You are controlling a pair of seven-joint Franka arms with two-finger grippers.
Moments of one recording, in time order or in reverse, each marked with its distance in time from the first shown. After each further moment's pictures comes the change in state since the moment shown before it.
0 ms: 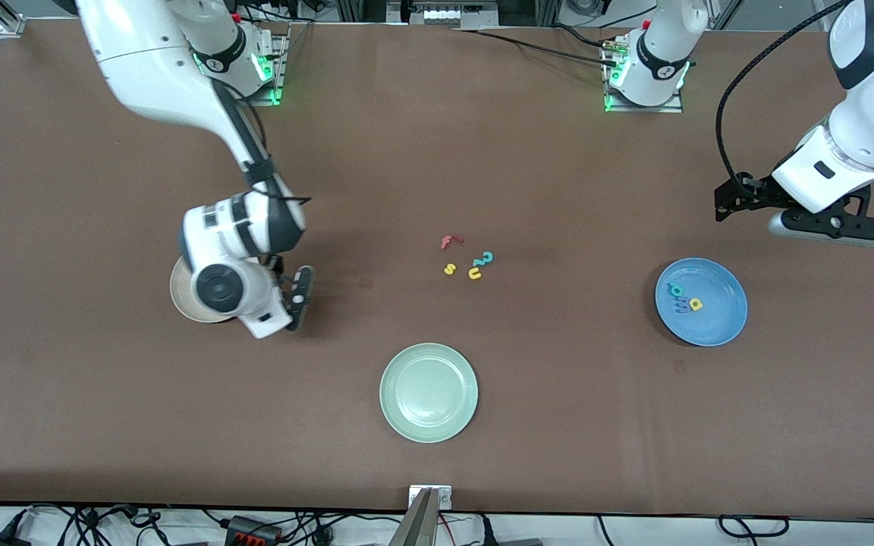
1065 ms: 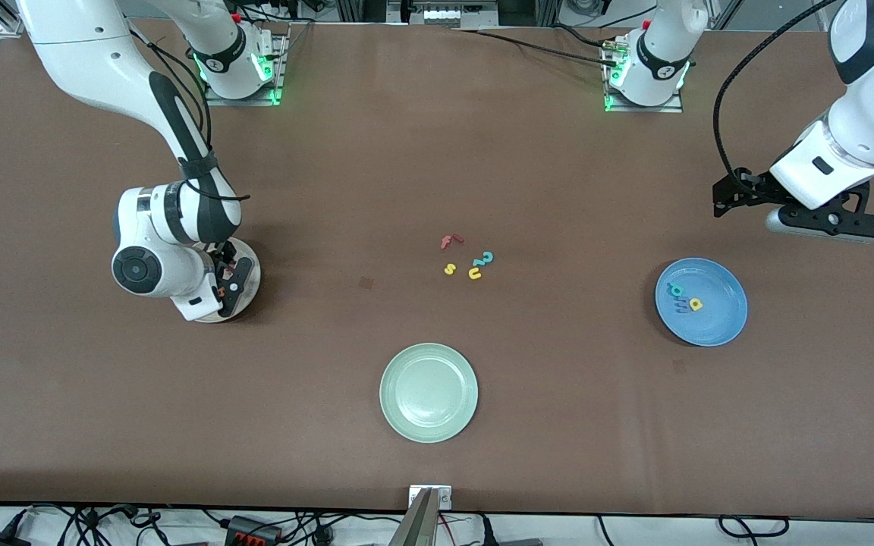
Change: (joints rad) left arm 0.001 0.002 -0.009 0.018 0.000 -0.036 0.000; right arm -0.108 -0.147 -0.006 -0.255 -0.003 0.157 0.007
